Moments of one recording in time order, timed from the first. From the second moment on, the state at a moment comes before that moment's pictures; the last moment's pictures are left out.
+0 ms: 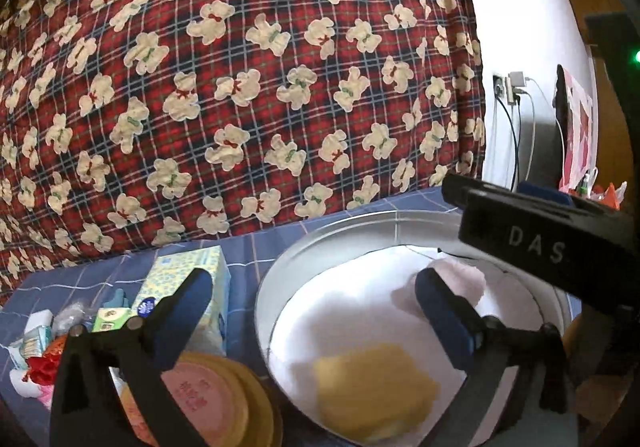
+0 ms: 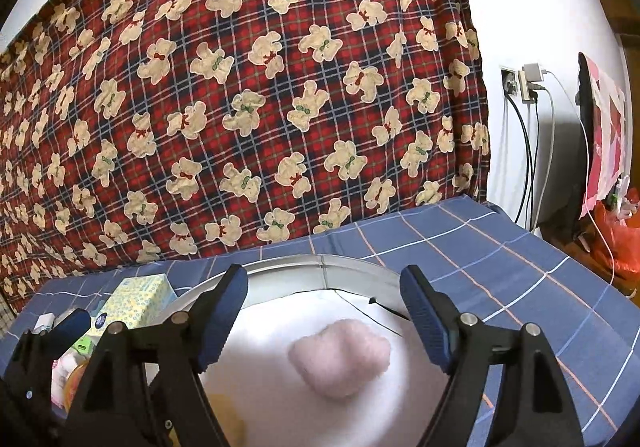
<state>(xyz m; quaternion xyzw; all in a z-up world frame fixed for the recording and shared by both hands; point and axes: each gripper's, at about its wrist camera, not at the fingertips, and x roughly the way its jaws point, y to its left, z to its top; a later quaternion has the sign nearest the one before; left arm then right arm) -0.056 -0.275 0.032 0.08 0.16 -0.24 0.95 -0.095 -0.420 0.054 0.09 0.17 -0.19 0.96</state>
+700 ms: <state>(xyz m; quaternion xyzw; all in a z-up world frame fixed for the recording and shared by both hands) -0.047 -0.197 0.032 0.04 0.18 -0.17 0.97 -0.119 -0.402 0.062 0.09 0.07 -0.18 0.98</state>
